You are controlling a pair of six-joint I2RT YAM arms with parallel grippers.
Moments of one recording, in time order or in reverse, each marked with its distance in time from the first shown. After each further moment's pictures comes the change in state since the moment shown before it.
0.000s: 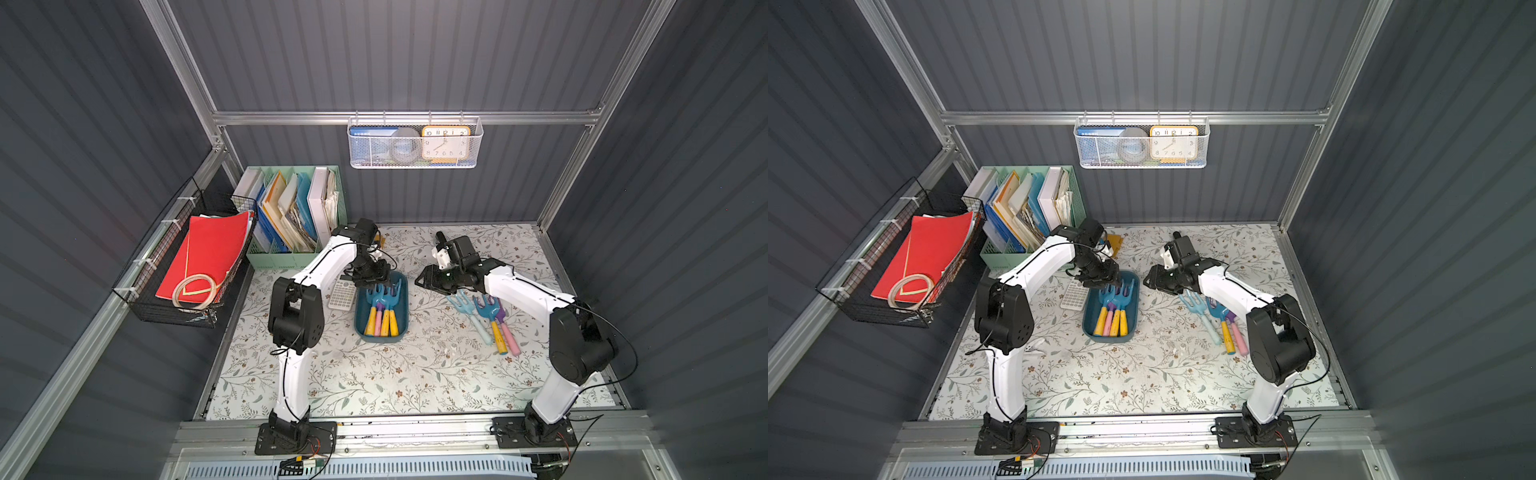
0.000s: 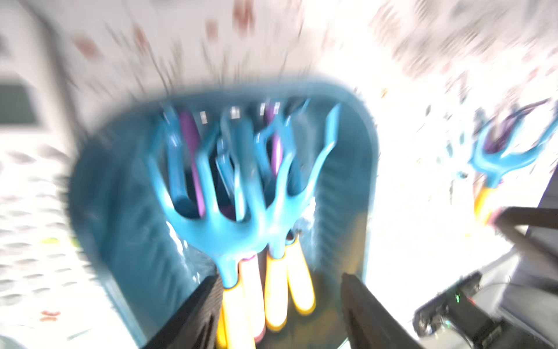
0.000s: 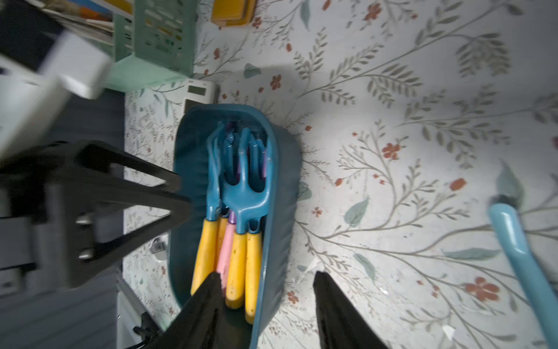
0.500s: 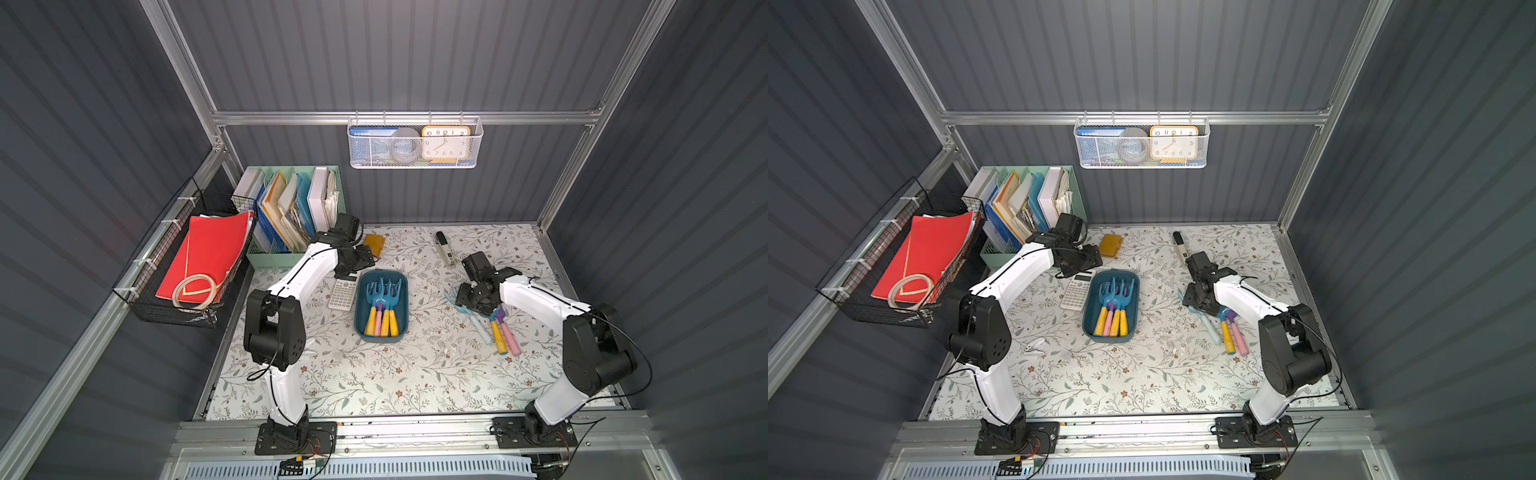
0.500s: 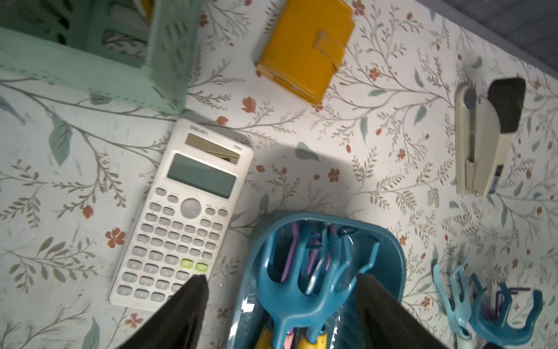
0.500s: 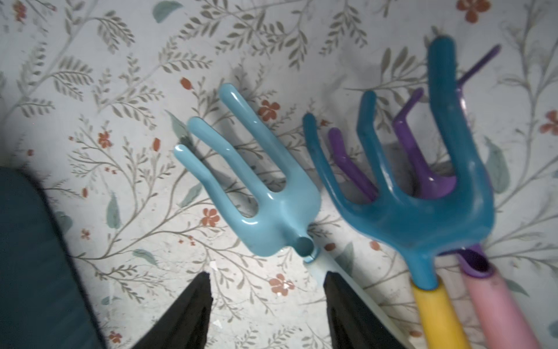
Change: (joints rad) left arm 0.101 -0.175 -0.242 0.328 -0.261 -0.277; right arm -0.104 -0.093 -0.166 -0.274 0.417 0.084
